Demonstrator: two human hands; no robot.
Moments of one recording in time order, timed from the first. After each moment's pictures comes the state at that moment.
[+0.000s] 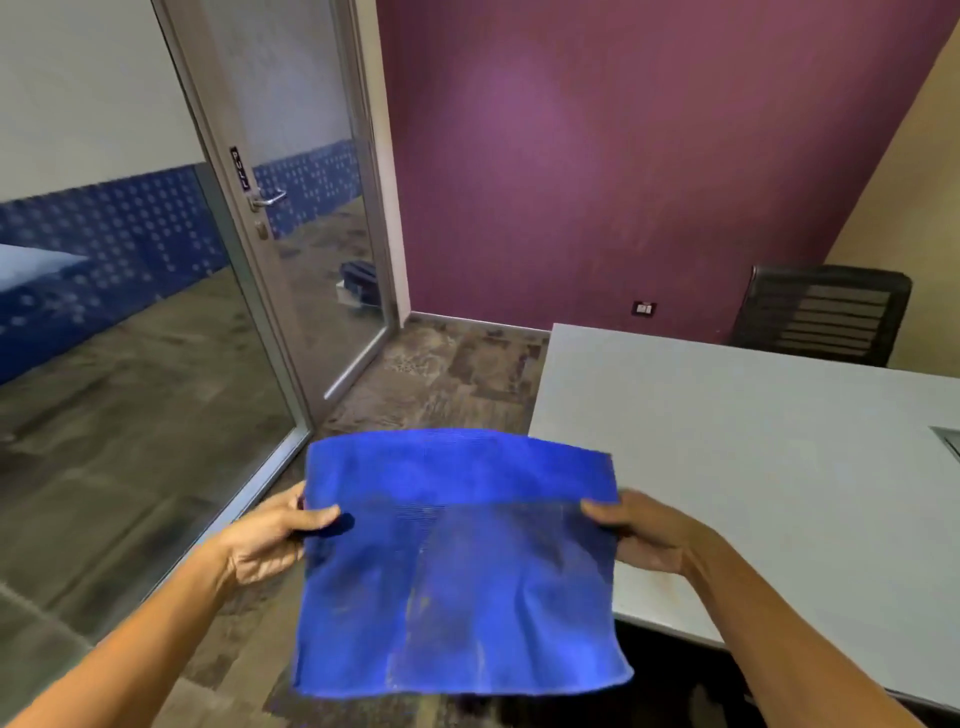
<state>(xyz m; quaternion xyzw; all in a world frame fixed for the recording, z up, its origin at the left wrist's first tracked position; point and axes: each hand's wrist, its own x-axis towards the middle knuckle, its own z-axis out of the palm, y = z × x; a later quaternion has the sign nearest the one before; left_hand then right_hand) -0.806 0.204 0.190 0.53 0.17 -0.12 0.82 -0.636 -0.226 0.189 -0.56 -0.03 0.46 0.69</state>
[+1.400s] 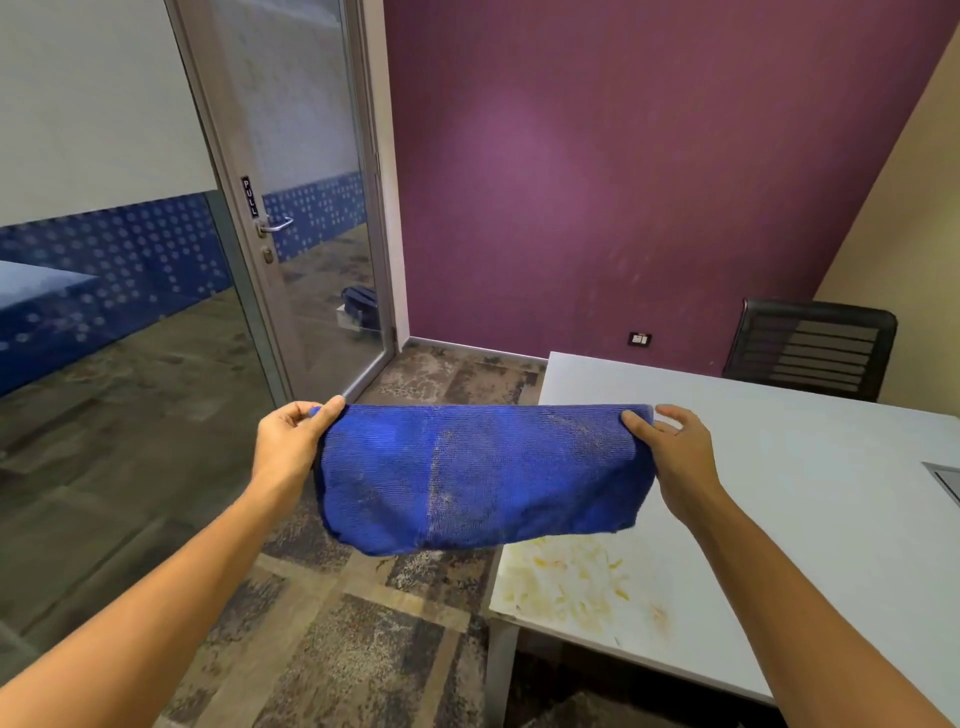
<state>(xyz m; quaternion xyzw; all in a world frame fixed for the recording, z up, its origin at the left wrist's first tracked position) -0.736 0.186 0.267 0.67 0.24 0.28 0.65 -0.582 -0.222 0.267 -0.71 0.04 -0.02 0.70</state>
